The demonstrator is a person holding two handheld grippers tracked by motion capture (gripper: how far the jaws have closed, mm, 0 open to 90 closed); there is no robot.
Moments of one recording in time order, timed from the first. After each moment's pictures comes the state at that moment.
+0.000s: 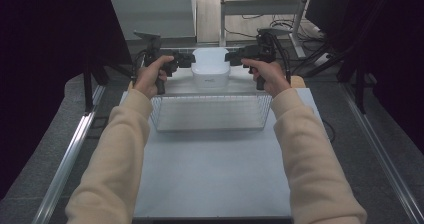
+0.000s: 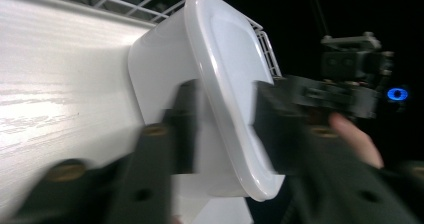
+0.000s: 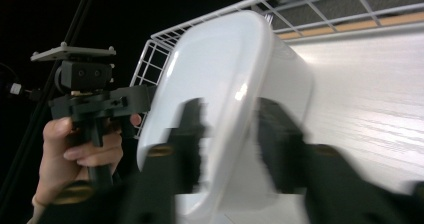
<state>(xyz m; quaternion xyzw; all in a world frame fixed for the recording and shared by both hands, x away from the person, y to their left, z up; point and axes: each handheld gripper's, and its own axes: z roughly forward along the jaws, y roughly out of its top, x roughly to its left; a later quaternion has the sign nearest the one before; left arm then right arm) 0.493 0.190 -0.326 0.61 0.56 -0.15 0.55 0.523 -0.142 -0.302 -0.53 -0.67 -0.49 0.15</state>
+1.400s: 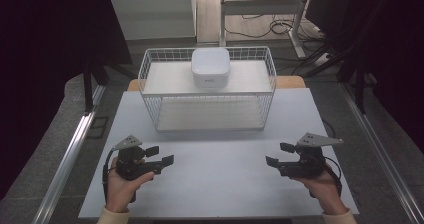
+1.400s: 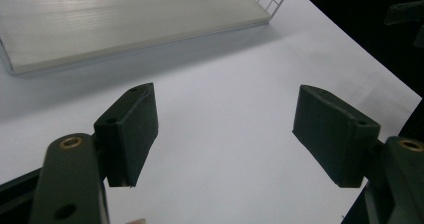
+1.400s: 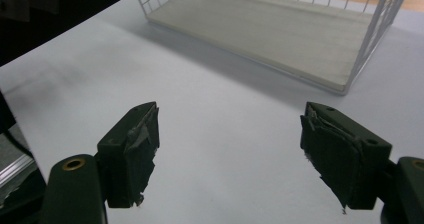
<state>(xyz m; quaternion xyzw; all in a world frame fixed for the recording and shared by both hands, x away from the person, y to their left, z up) 0.242 0.208 -0.453 0.72 0.49 0.07 0.48 0.279 -0.261 -0.429 -0.37 -0.80 -0.46 -0.11</state>
